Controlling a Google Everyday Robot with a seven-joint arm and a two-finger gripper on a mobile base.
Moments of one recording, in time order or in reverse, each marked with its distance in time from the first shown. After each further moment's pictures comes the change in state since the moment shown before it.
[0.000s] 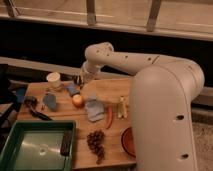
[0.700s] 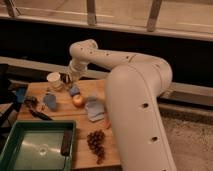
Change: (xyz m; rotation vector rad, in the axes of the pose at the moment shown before) arm -0.043 0.067 0.046 -0.016 0.043 -0.160
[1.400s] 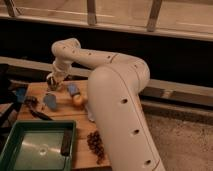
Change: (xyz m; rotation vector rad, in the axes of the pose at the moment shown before) arm -0.016 0.071 0.023 -0.068 0.036 -0.202
